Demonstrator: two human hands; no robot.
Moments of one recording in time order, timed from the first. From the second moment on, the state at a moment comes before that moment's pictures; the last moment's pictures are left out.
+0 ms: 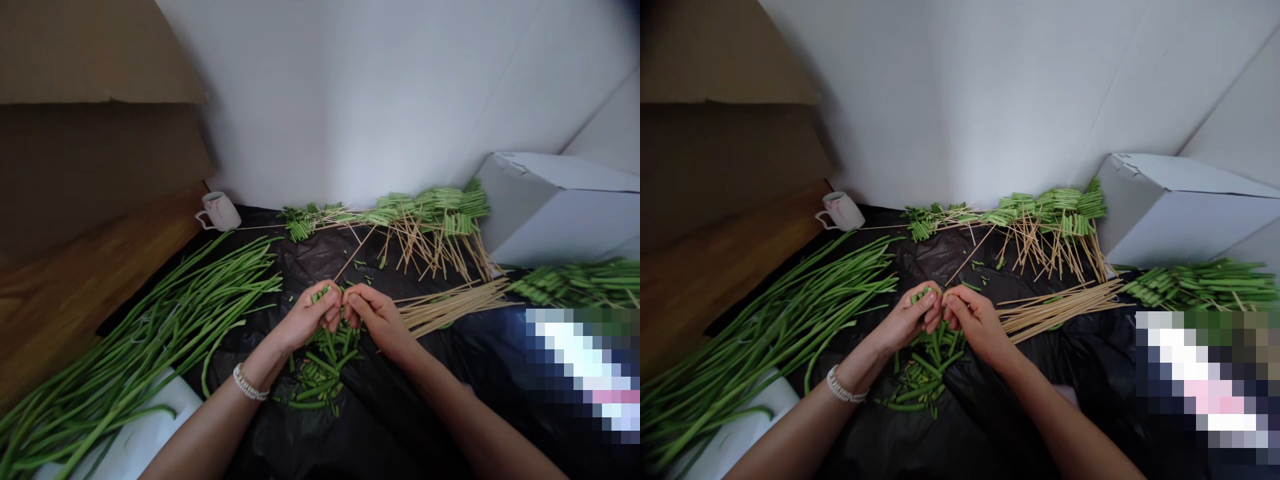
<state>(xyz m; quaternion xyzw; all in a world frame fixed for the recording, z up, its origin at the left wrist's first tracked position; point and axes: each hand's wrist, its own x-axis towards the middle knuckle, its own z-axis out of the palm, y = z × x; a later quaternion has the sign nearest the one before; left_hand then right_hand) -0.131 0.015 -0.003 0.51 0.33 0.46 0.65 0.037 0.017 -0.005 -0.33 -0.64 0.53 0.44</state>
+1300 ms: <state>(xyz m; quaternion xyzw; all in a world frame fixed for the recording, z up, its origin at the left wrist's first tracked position) -0.143 0.018 0.002 0.82 0.46 0.24 0.23 0.044 0.023 -0.019 -0.36 -0.91 -0.11 0.20</state>
